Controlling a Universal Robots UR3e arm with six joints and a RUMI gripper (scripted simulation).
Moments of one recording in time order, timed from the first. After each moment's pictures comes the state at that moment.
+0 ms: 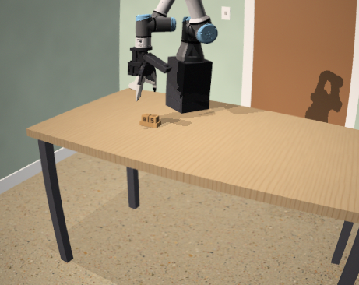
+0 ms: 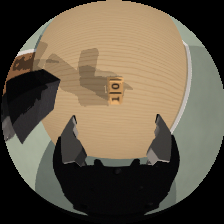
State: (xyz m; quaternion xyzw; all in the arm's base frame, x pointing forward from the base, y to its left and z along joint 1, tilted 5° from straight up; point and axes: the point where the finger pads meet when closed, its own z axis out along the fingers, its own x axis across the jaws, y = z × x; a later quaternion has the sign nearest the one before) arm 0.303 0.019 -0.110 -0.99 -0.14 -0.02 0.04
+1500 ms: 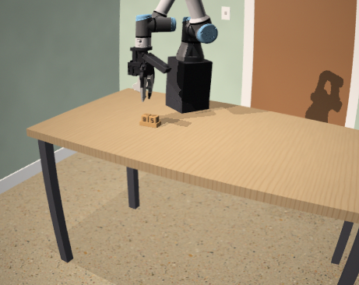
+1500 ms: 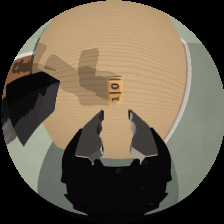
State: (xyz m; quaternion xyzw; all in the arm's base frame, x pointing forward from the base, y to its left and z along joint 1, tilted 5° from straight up) arm 0.303 0.019 -0.110 -0.99 -0.12 -0.02 0.04
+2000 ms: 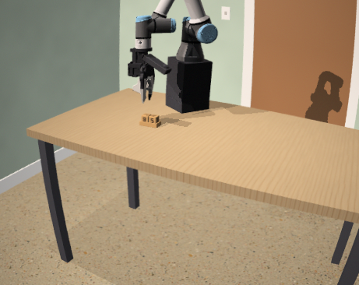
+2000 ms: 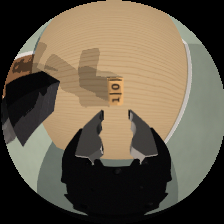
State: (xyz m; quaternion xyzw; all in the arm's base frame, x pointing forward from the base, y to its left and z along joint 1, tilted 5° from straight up) arm 0.303 0.020 -0.115 -0.99 -0.13 -0.02 0.04
